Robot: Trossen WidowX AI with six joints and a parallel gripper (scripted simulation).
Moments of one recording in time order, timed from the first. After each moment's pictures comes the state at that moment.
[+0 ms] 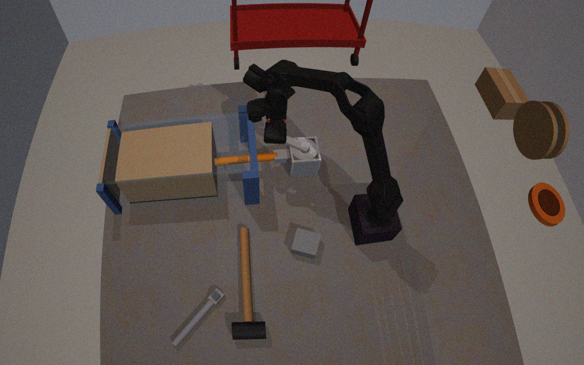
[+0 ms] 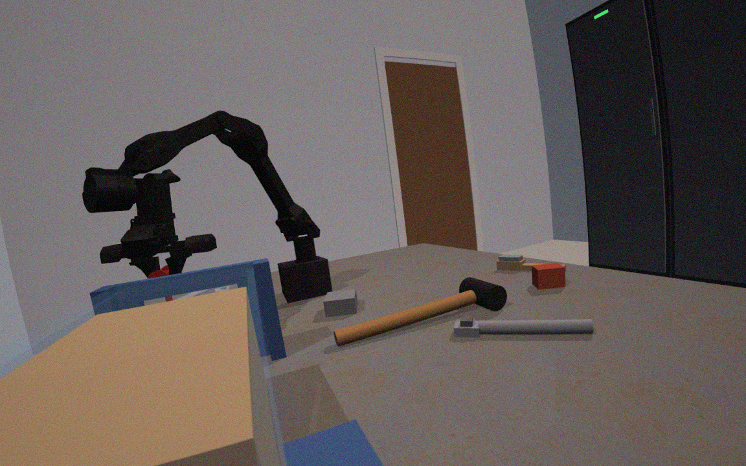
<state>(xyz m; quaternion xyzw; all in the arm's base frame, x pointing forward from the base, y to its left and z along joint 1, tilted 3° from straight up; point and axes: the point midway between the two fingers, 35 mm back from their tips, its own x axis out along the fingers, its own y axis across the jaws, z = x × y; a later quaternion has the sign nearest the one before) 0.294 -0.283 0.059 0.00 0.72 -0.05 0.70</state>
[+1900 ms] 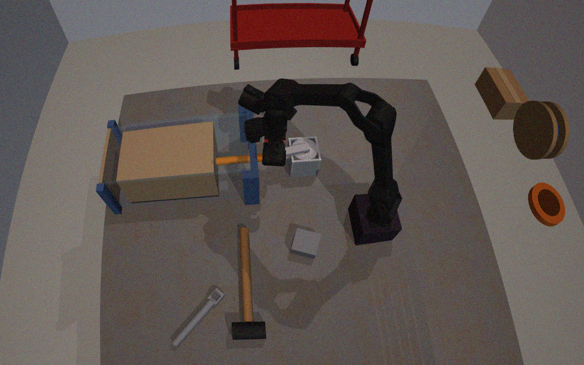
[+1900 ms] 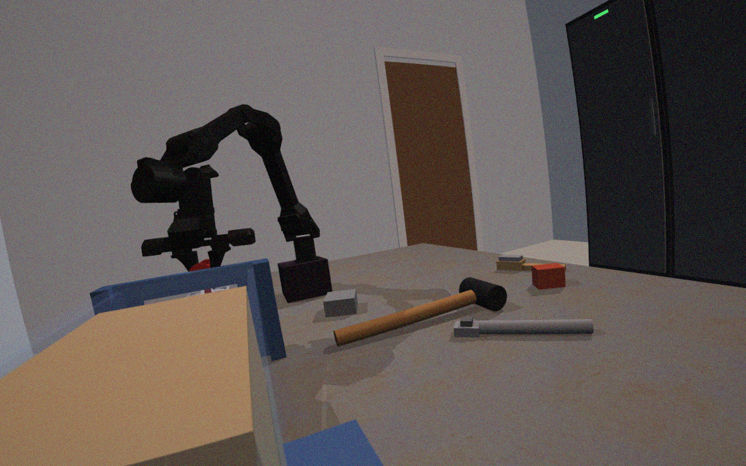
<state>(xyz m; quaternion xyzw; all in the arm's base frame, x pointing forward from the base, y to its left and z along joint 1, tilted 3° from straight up) 0.301 -0.210 0.057 0.00 0.71 -0.04 0.71</state>
